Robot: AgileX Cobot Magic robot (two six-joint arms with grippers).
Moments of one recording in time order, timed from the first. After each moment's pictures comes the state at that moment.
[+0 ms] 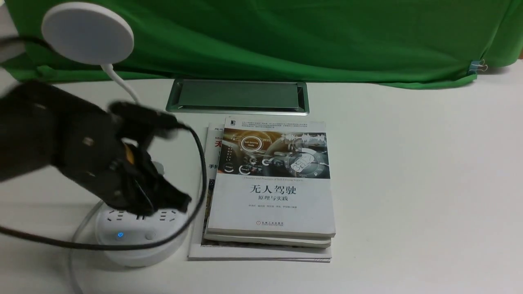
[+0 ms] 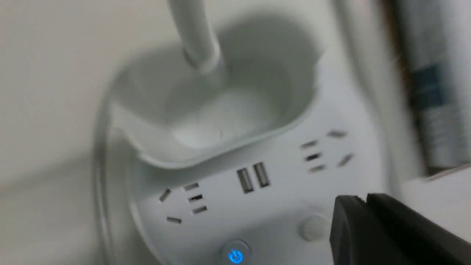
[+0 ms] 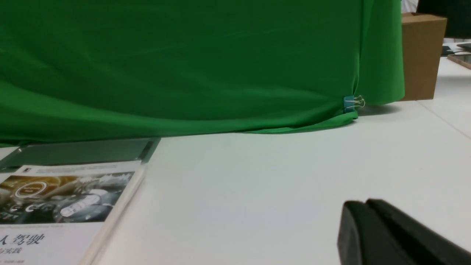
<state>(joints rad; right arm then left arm) 0.04 0.00 0.01 0.04 0.08 0.03 -0.38 1.46 -0.94 0.03 0.71 -0.02</state>
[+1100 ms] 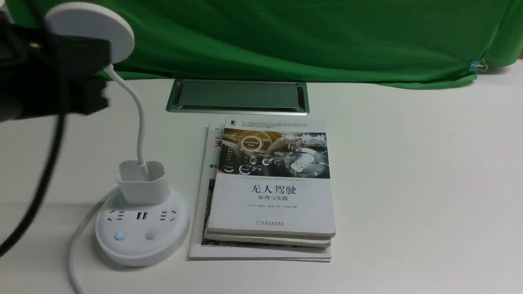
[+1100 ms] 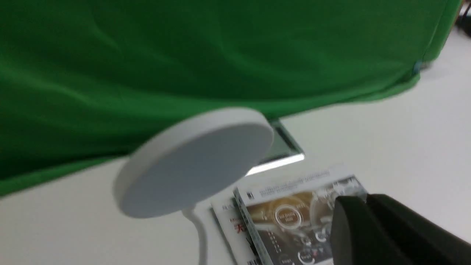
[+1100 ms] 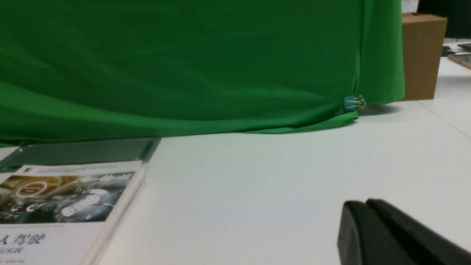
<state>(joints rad) 0.04 0.00 0.01 0.04 0.08 0.03 -0.39 0.83 -0.89 0.00 0.40 0.04</state>
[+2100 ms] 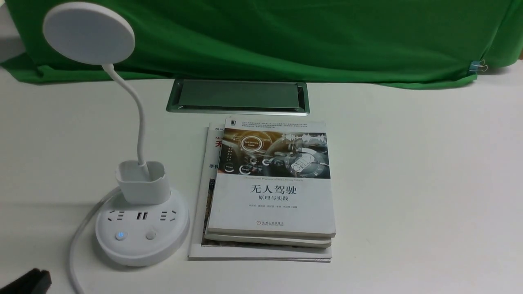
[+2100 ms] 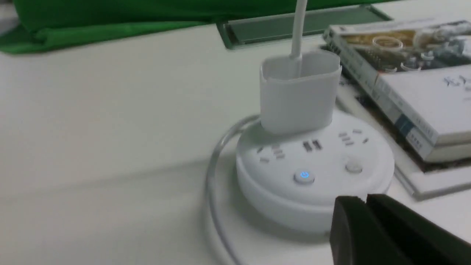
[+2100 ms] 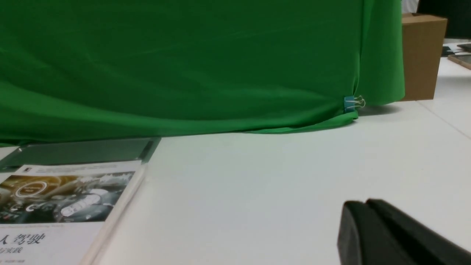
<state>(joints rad) 0.04 0.00 0.01 0.04 0.08 0.03 -0.18 0.00 0.01 -0.03 0.30 0.14</state>
